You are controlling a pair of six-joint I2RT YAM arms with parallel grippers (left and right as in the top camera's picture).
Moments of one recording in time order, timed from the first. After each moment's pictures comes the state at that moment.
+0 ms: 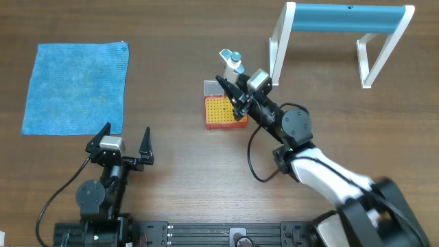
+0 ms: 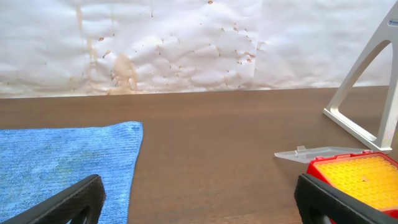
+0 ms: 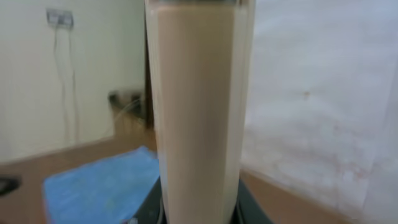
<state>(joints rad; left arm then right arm) 0.08 0.01 0.01 -0.06 0.20 -0.02 0.47 1.43 0.52 1.11 -0.40 0.08</state>
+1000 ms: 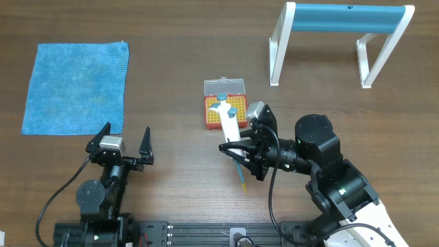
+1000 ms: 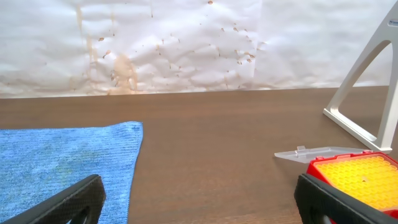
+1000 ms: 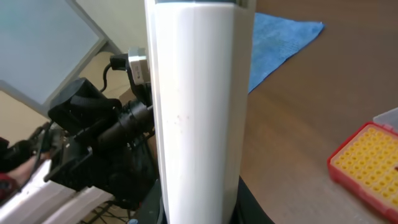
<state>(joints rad) 0.08 0.01 0.01 -0.06 0.20 -0.02 0.53 0.85 0.76 -0.32 -0.72 0.27</state>
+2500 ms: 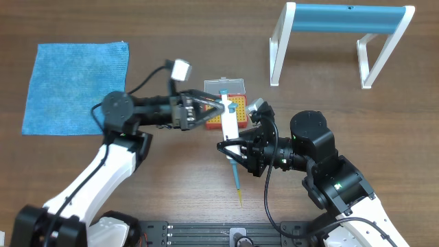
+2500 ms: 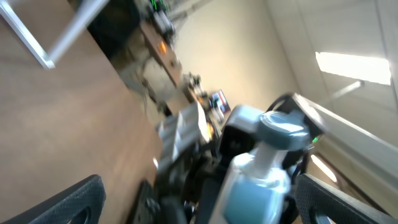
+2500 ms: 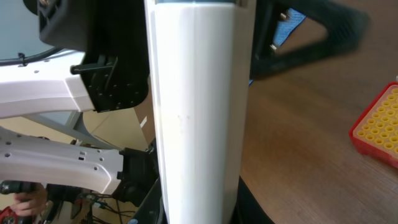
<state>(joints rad) -0.27 1.34 0.63 1.00 1.24 -1.35 0.53 0.88 0.76 -0.31 -0.74 0.45</state>
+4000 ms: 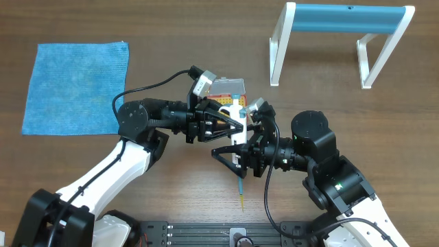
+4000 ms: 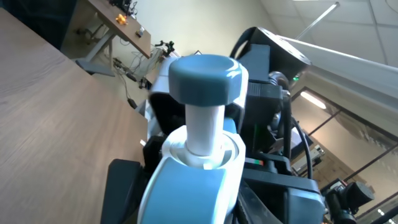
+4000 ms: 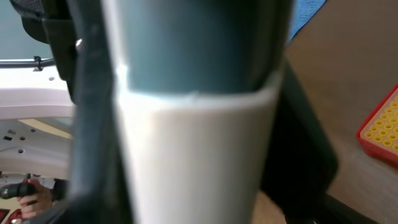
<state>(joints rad) -0.41 1.41 0.66 1.23 1.30 -1.30 0.53 0.88 0.76 -0.31 -0.75 0.46</state>
